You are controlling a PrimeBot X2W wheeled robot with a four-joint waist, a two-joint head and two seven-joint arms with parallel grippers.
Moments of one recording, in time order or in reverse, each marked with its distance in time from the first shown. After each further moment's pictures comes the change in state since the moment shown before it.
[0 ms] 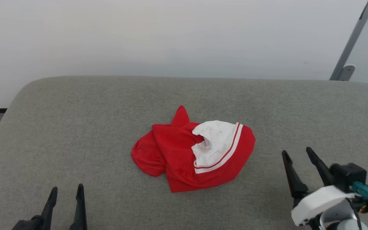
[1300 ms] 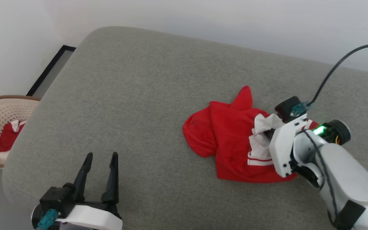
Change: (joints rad) left arm -0.167 -0.060 -0.123 0.028 0.000 -0.030 0.000; right arm -0.545 -0.170 0.428 0.395 0.140 0.000 0.514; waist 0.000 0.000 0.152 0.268
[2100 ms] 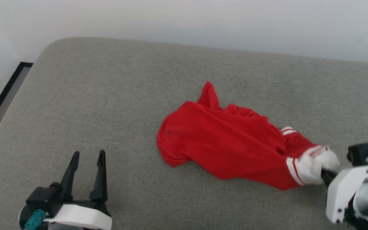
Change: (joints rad) left arm 0.002 0.018 0.049 -0.013 -0.012 0.000 0.000; right arm 0.496 -0.007 -0.485 -0.492 -0.021 0.000 0.149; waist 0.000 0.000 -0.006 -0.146
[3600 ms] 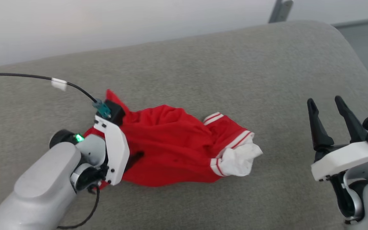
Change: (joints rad) left arm -0.700 0.425 -0.812 0.310 -0.597 0.000 0.856; right arm -0.107 0.183 -0.051 -0.070 -0.136 0.000 -0.510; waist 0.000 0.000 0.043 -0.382
